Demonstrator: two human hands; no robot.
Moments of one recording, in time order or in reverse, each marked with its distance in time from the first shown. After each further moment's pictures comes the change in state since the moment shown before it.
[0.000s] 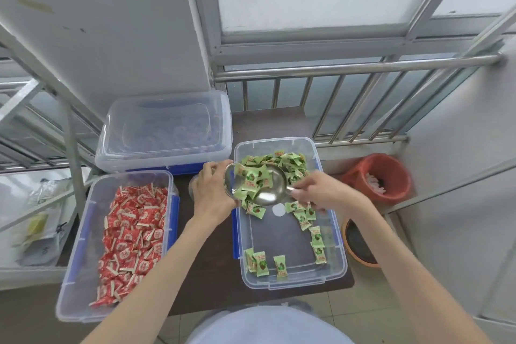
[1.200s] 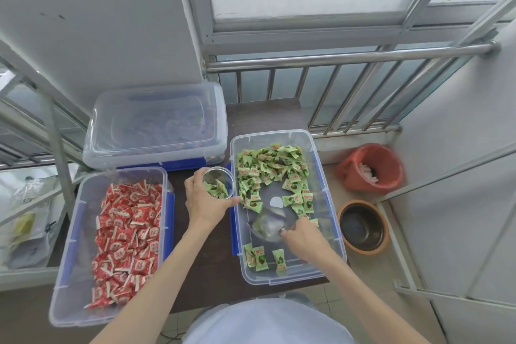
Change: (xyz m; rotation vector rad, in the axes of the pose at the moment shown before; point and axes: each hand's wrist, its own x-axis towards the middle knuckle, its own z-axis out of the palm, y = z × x) left_hand -0.011 -0.031 0.023 -0.373 0.015 -0.285; right_hand 0.006 0.050 0.112 -0.024 0.195 0.329
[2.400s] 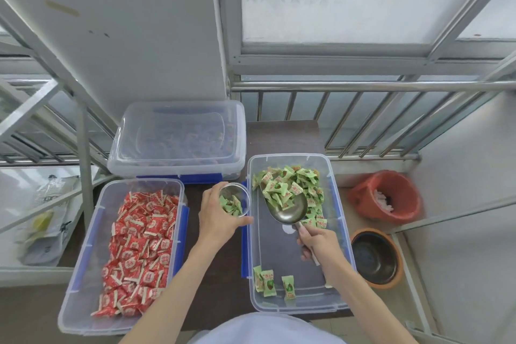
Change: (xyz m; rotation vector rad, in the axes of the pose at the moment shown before) left_hand 0.003 0.009 -0.012 -0.024 -0.036 0.031; right_hand 0.026 -0.006 -0.018 0.897 -0.033 -0.007
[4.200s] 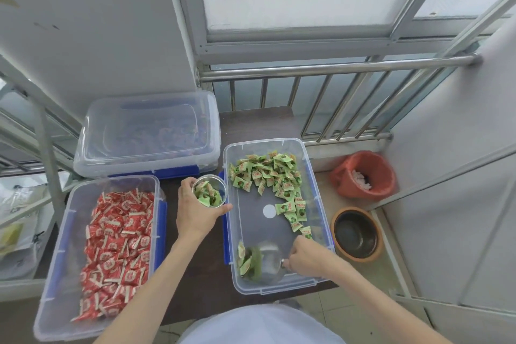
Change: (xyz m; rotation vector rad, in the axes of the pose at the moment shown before) left_hand -0.007 -0.003 0.008 0.011 0.078 -0.008; right_hand -0.039 0.006 -0.017 -1.160 -0.197 0.091
